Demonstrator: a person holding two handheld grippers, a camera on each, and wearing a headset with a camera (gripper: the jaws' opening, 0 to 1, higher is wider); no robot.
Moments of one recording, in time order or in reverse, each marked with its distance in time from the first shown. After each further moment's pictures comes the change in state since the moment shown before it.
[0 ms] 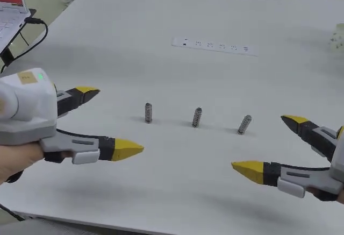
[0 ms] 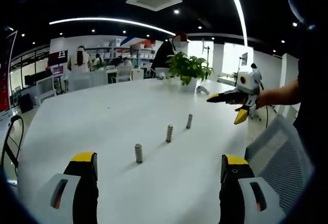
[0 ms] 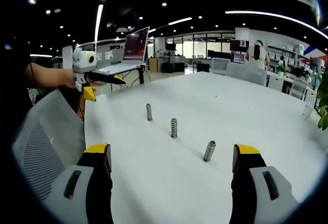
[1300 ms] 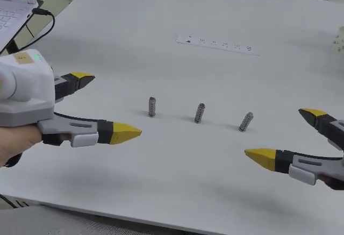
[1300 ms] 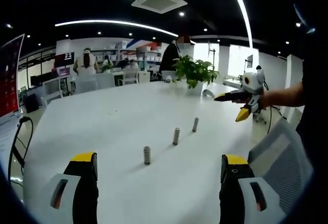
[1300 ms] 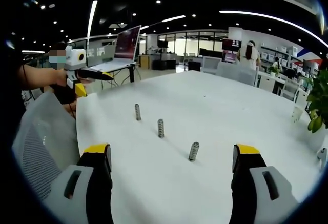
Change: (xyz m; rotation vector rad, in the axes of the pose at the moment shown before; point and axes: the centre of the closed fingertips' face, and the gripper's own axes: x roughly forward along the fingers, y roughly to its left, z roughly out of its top) left arm -0.014 0.012 0.009 -0.009 -0.022 0.050; right arm -0.014 -0.018 0.011 -0.010 0.021 -0.083
